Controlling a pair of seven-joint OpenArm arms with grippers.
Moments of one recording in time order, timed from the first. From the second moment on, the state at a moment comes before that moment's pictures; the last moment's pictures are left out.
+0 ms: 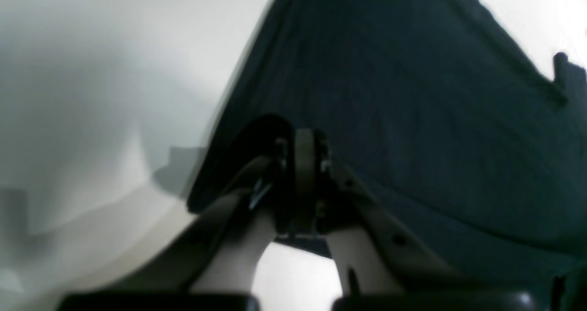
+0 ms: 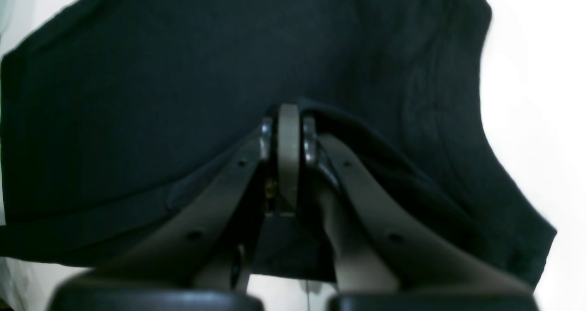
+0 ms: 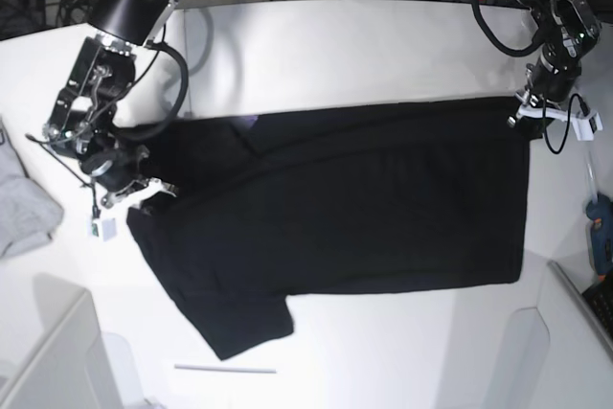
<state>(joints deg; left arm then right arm) 16.3 -8.4 -41.3 100.0 -41.9 -8.5 49.7 7.1 0.4 26.0 91.2 25.1 18.2 -62.6</state>
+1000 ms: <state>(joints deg) 9.5 -8.3 -41.2 92.8 -35.9 -8.6 49.7 8.1 2.6 25.9 86.0 25.1 18.2 -59.2</state>
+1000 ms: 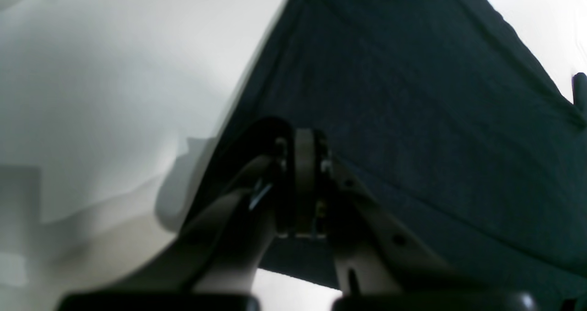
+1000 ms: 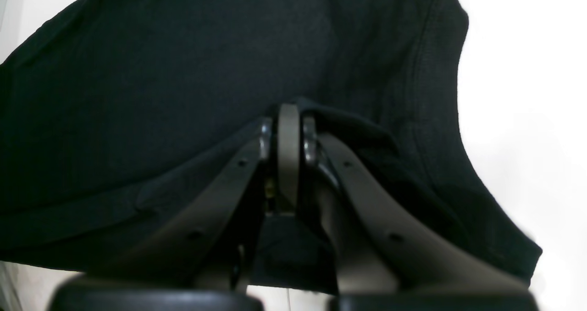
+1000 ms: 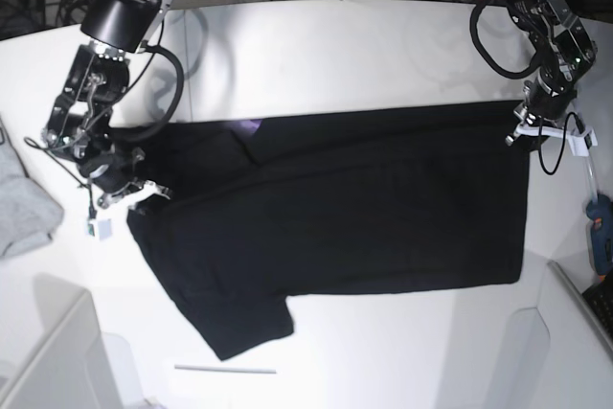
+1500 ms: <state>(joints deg) 9.5 -8.3 -41.2 92.8 -36.0 -8.6 49.6 8.1 1.8 25.9 86.0 25.3 18.2 -59.3</state>
